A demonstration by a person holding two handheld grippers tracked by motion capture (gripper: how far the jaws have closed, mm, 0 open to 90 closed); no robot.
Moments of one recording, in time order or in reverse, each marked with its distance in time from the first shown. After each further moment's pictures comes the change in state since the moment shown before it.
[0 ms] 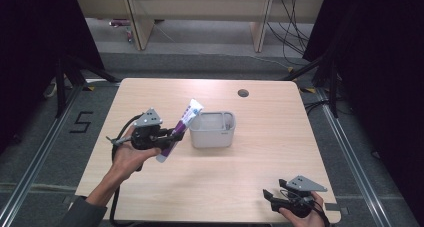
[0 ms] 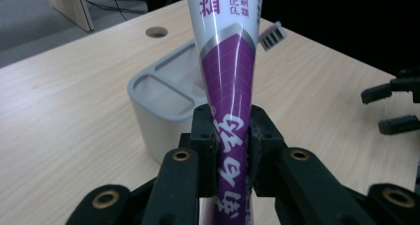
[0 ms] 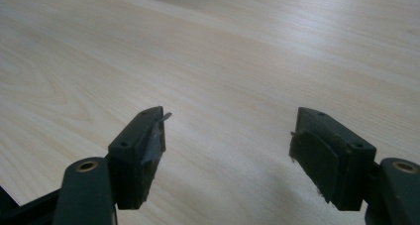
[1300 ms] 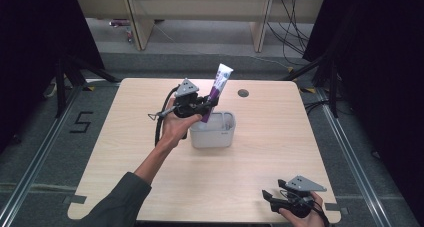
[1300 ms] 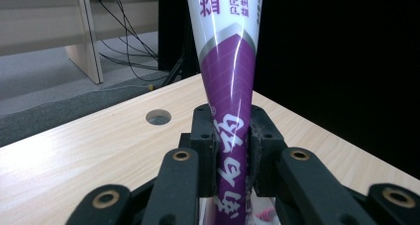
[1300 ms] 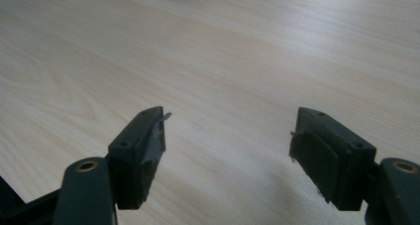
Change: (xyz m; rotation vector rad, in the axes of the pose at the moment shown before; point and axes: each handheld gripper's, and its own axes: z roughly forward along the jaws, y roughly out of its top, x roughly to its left) left arm 0.007 0.065 0.100 -0.216 0.048 -0.061; right arm 0.001 0.000 0.001 0.002 0.024 0.004
